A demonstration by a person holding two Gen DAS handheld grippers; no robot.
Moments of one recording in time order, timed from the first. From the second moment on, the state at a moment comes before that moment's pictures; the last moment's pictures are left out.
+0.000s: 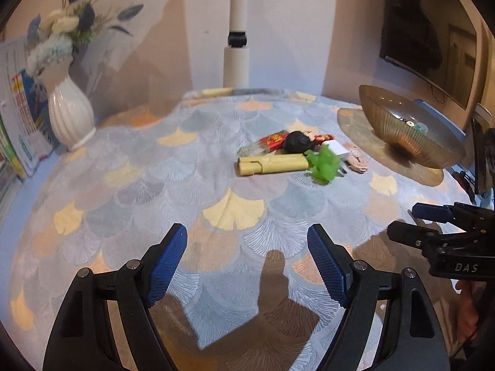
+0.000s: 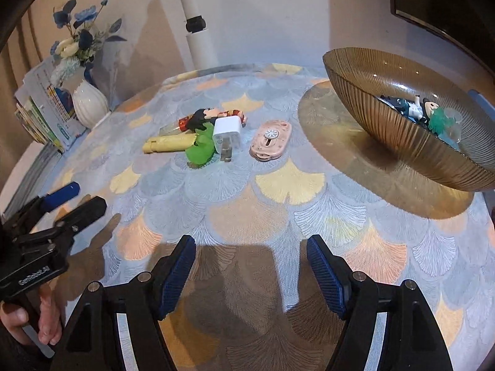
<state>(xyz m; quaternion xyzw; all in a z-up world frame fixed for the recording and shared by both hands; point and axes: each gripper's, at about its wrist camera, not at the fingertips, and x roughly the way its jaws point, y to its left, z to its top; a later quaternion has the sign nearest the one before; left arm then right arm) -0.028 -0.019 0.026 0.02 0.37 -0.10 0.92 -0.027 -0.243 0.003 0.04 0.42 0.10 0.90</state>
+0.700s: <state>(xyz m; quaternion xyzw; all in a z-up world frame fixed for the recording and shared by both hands) -0.029 -0.018 0.029 0.02 0.37 -0.10 0.92 -0.032 -0.225 0.005 -0.01 0.41 0.11 0.91</state>
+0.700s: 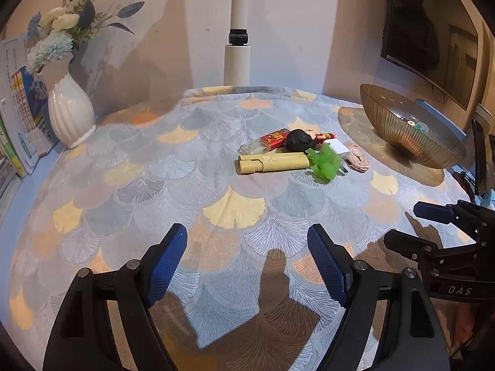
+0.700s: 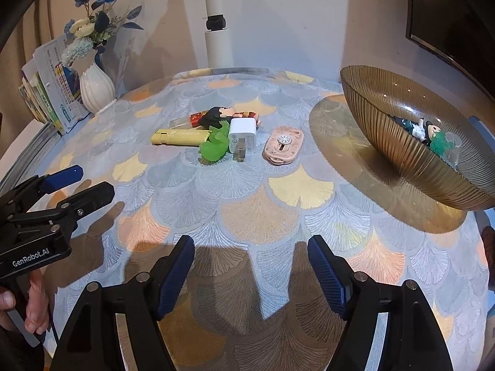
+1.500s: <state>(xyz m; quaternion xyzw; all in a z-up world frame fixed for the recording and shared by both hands) -0.022 -0.015 0.030 0.00 0.39 -0.14 0.91 -0.015 -0.253 0.004 0.12 0.45 0.16 0.87</state>
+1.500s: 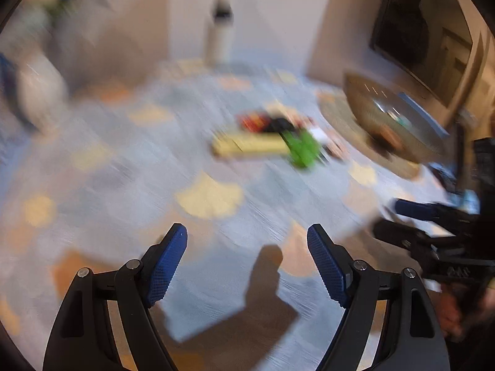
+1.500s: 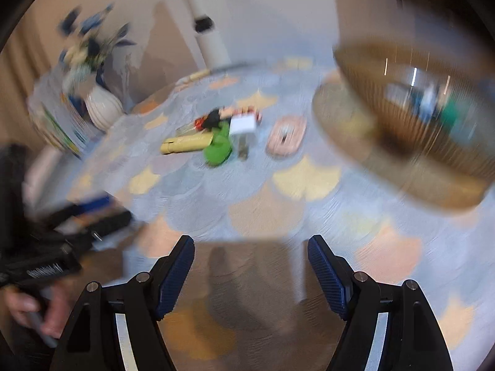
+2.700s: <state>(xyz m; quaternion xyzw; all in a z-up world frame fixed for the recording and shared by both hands) -0.001 -0.050 0.014 0.05 0.48 -0.30 0.82 -0.035 -0.248 0.006 0.04 0.43 0.12 0.90</state>
